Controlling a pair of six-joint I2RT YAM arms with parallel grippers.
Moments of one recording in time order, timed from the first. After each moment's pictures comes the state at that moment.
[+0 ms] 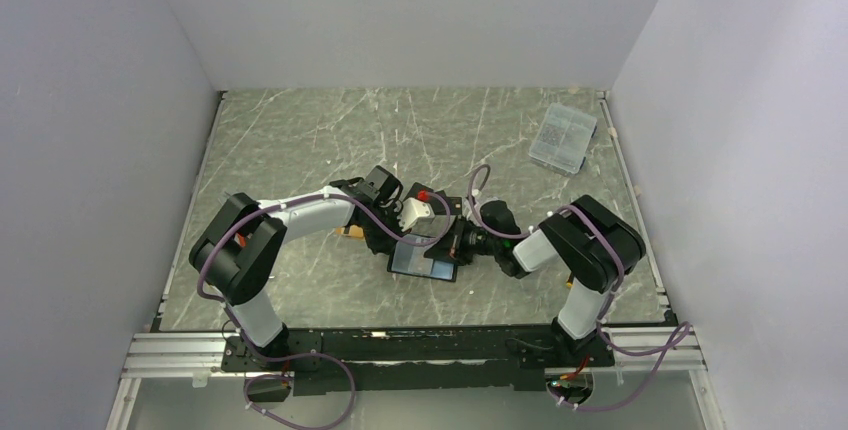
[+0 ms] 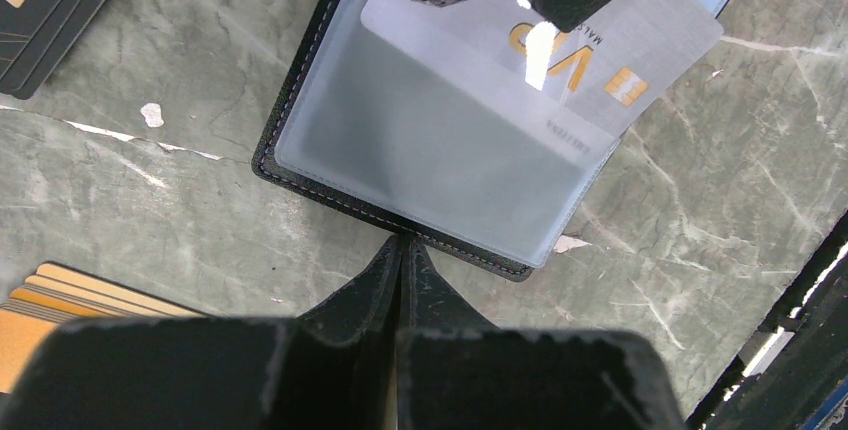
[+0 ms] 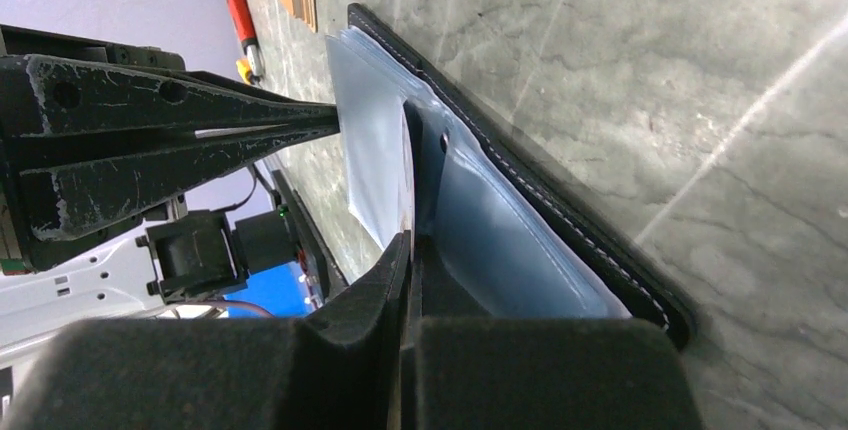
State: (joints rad) left arm -0.67 1.70 0.99 -0.50 0.34 0.48; right arm 0.58 1.75 0.39 0.80 -0.57 1.07
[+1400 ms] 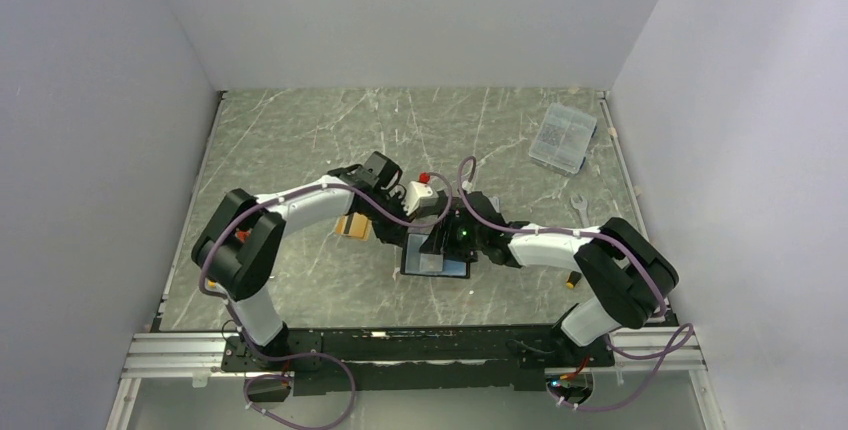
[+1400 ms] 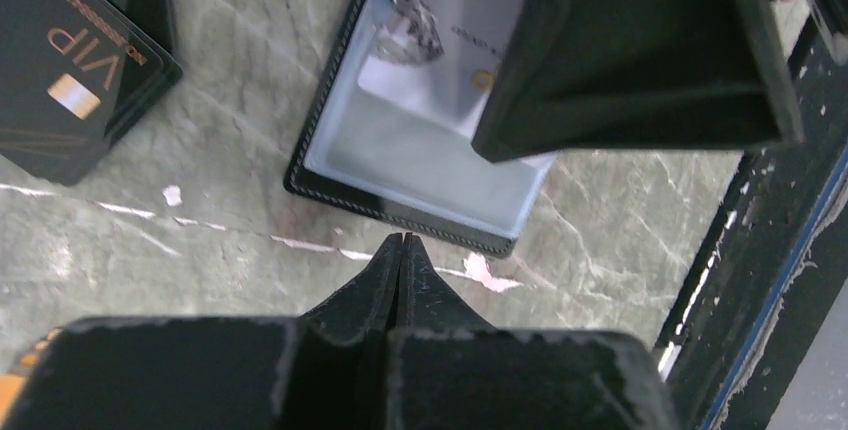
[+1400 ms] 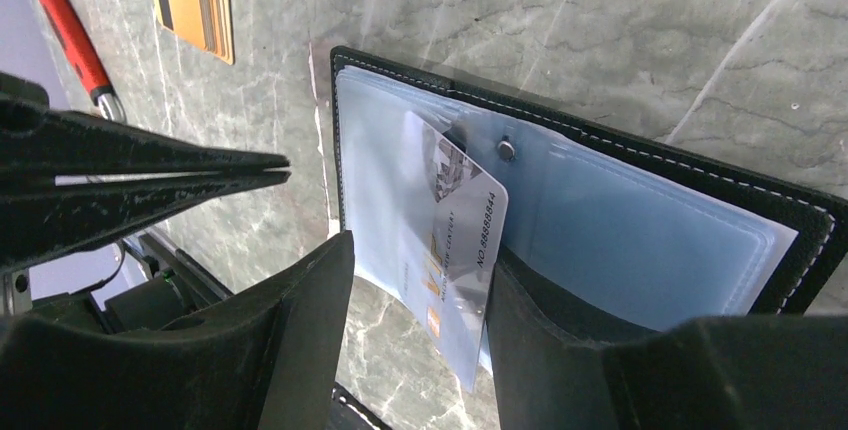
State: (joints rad) left arm -0.63 1.70 1.06 -0.51 0.53 0.40; right arm 0.73 1.52 0.60 0.14 -0.19 0.93
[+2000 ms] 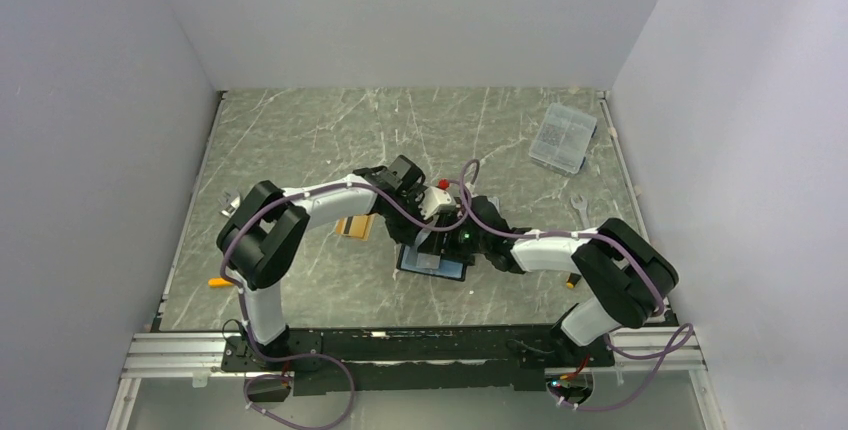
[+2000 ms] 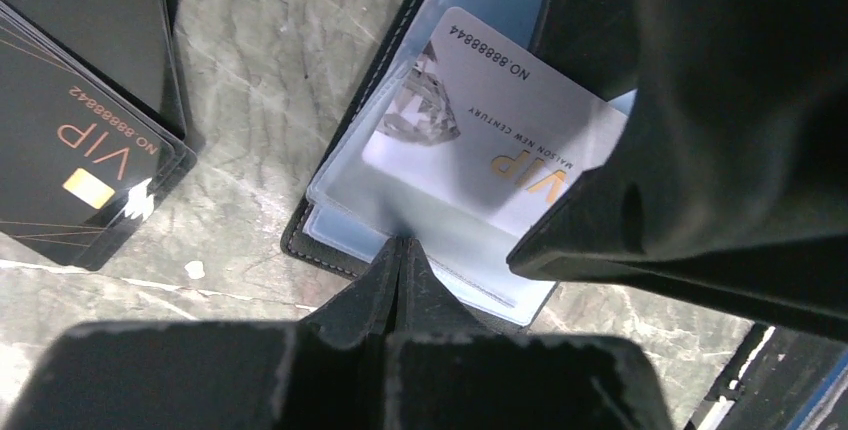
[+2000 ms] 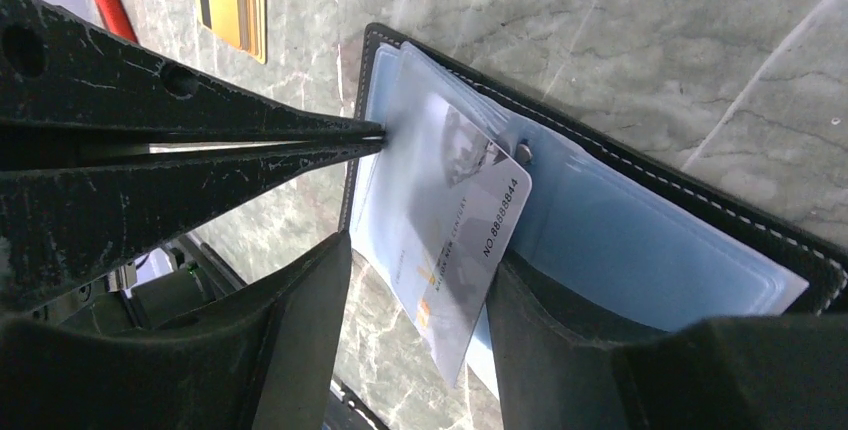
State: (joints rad) left arm -0.72 1.85 1.19 -0.52 0.39 0.39; right arm 0.72 1.53 0.53 0.29 -0.22 0.95
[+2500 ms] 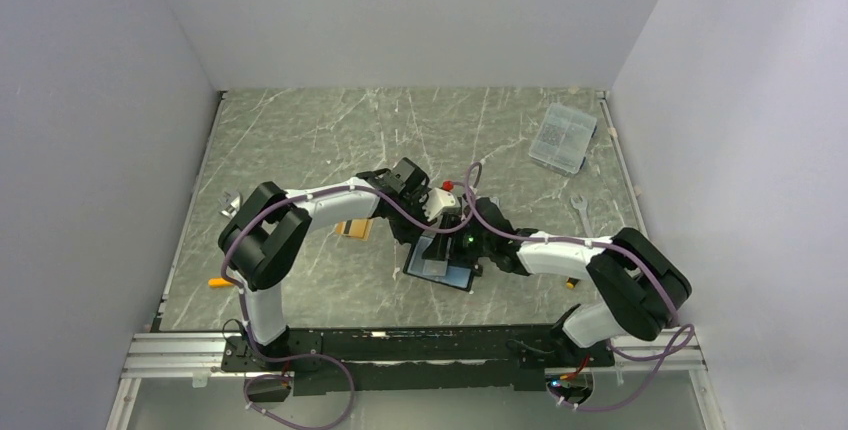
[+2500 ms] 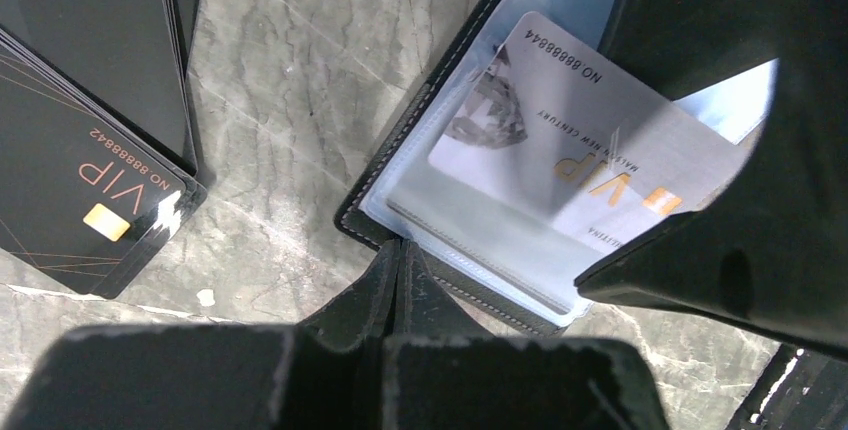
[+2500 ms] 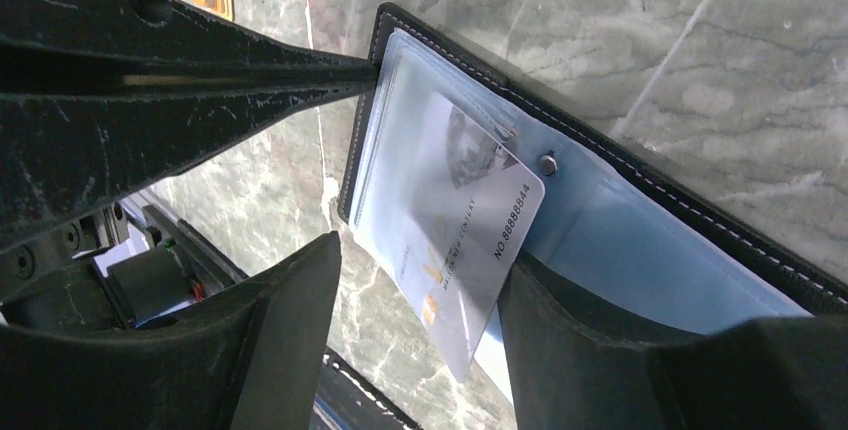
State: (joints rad) left arm -0.75 1.85 1.18 -0.47 0.34 0.39; right arm 0.72 1.45 0.52 0.16 -0.22 0.93
